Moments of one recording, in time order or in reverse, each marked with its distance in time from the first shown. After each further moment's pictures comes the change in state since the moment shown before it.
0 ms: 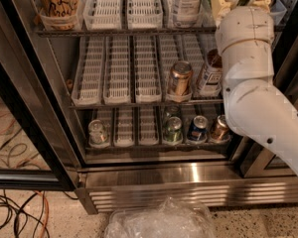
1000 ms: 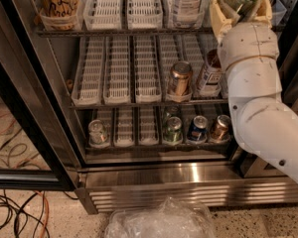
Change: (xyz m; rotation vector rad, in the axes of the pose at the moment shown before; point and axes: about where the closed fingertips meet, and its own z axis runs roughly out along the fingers) arm 0.004 0.003 -0.032 -0.055 0.043 0.001
